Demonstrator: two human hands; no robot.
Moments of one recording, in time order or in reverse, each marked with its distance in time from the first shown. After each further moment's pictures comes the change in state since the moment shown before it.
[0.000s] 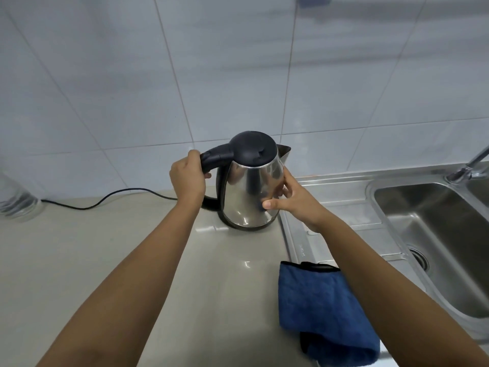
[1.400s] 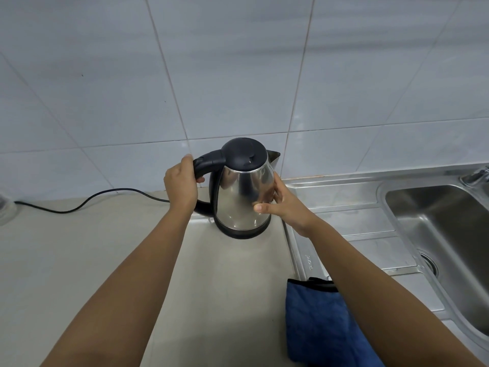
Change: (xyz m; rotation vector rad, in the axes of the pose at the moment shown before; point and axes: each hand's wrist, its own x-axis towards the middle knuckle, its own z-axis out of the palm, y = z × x) left_hand 0.068 -0.056 0.016 0.065 -0.037 -0.039; right_hand 0.066 0.045 0.019 0.056 -0.028 0.064
